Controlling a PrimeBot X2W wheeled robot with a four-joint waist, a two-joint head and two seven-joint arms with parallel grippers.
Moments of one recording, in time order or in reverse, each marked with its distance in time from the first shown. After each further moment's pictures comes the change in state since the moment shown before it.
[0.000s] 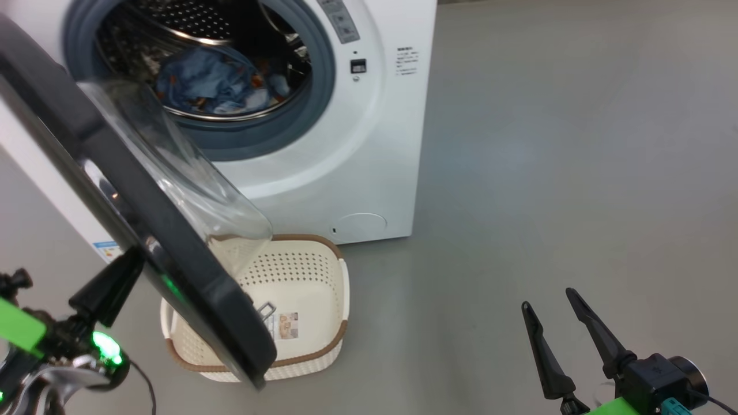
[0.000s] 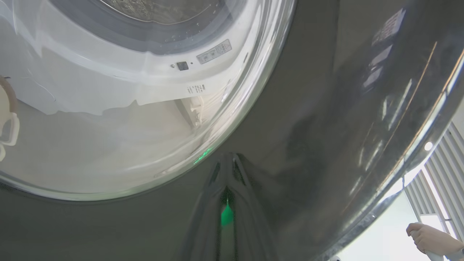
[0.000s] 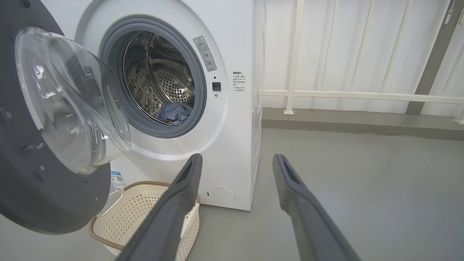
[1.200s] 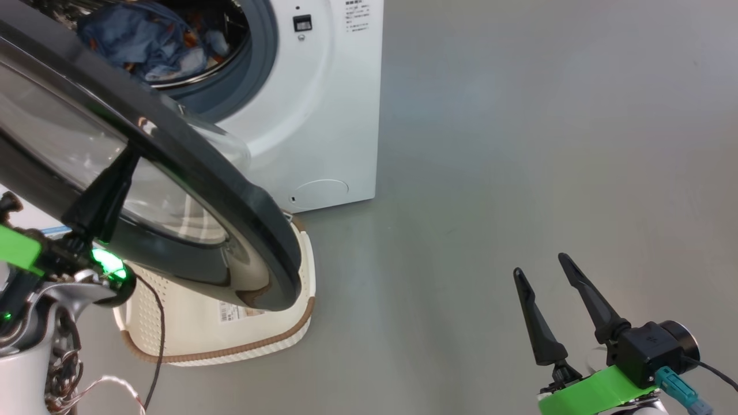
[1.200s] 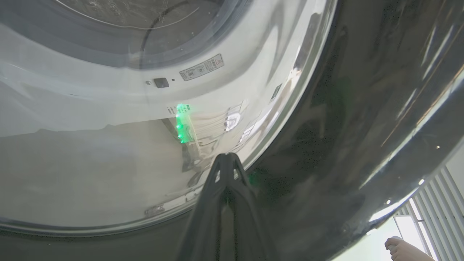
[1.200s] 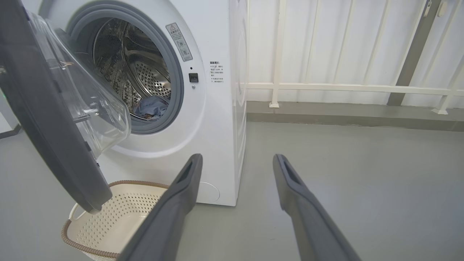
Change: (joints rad) left arm -0.303 -0.107 0.046 0.254 0.069 -0.088 -0.014; right arm -0.108 -0.004 0.016 0.034 0.000 0.000 -0.015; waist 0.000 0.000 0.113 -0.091
